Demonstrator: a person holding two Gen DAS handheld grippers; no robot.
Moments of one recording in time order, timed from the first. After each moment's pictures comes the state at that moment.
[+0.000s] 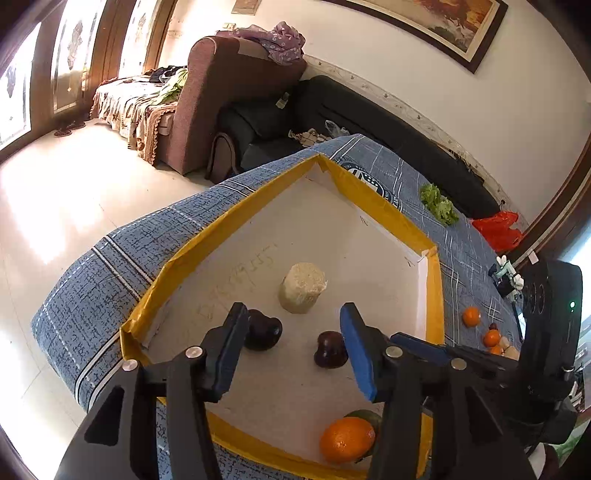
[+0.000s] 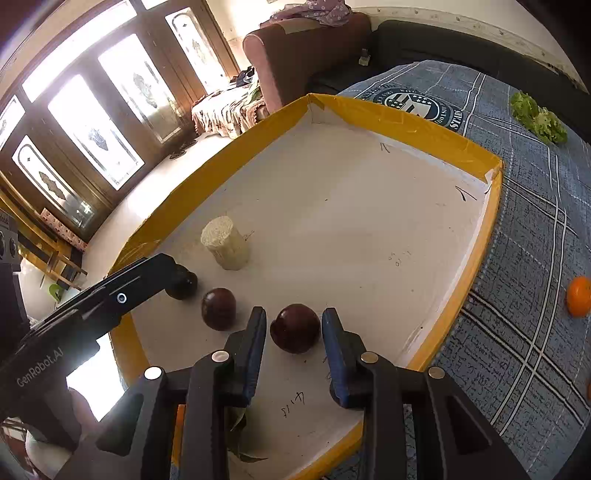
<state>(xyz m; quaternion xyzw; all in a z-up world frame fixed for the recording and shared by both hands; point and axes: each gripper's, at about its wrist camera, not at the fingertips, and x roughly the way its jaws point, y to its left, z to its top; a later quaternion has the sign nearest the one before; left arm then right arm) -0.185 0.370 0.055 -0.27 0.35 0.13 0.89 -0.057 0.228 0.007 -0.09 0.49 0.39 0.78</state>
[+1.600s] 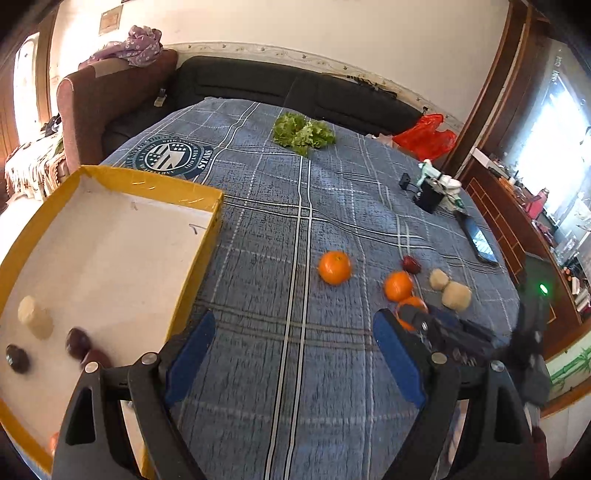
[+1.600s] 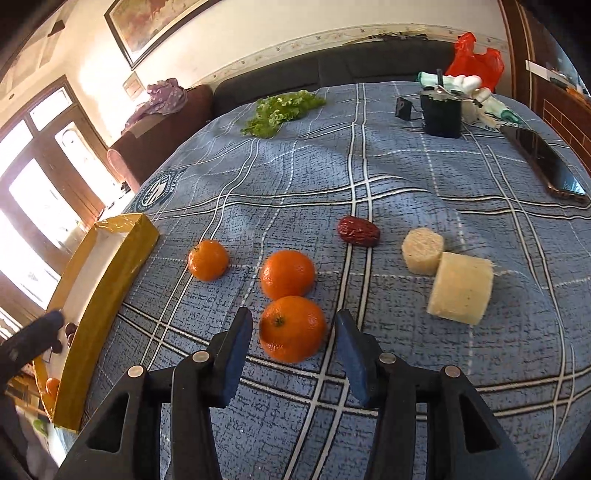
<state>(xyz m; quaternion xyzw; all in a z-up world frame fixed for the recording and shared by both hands) -0.056 0.148 0.068 -0.12 0.41 -0.01 0.90 0.012 -0.061 0.005 0.06 0.43 0.19 0.88</state>
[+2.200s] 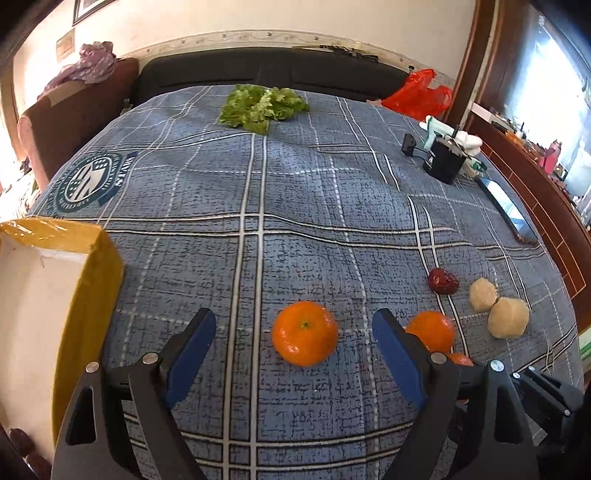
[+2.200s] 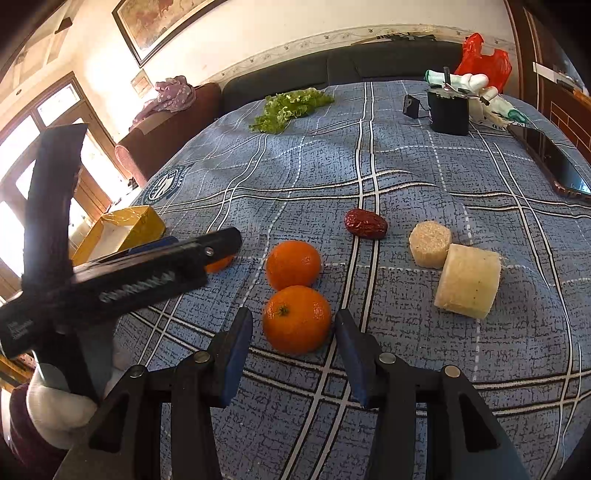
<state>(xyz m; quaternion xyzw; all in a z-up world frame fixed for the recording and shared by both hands) 0.047 0.088 0.014 -0.04 0.44 -0.04 0.90 0.011 -0.060 0.001 0.06 0.43 0.20 0.88</state>
